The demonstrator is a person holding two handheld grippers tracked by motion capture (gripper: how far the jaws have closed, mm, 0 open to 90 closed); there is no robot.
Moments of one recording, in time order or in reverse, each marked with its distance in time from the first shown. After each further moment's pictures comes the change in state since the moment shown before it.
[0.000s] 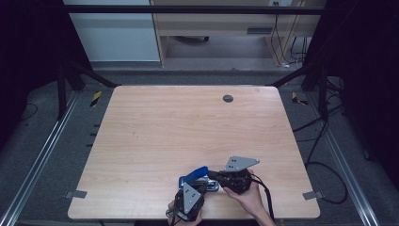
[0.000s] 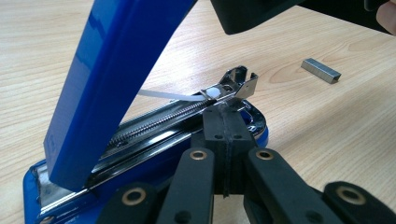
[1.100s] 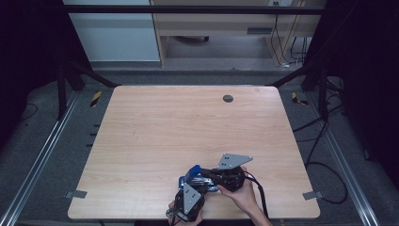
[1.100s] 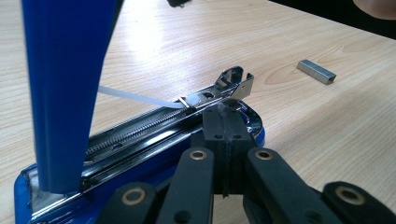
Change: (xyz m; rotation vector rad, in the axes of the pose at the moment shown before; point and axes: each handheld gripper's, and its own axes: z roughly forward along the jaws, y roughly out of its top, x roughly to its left) left arm -0.001 -0.002 0.001 -0.013 -0.012 0.001; right arm 0.008 0.018 0.012 -0.019 0.027 -0.020
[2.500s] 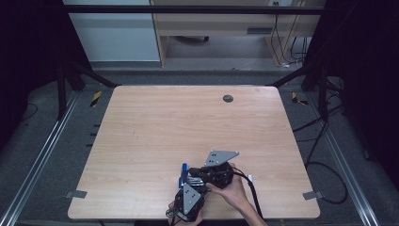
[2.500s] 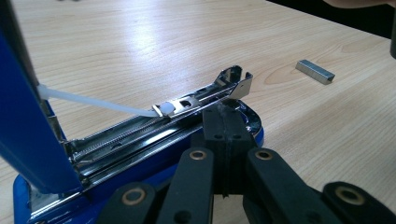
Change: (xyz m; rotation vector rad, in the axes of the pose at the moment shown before) left arm 0.000 0.000 0.000 -0.001 -0.002 0.003; right arm 0.007 0.020 0.025 0.030 0.060 -0.022
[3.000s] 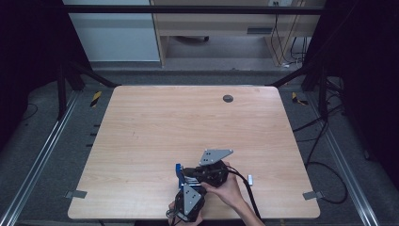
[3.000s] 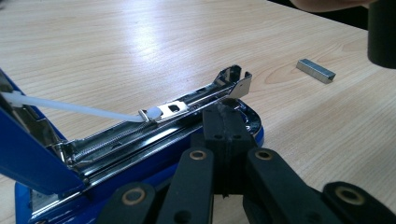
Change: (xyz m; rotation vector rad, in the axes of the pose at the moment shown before) left arm -0.001 0.000 0.000 -0.002 0.006 0.007; right arm 0.001 0.006 0.013 0.000 0.039 0.011
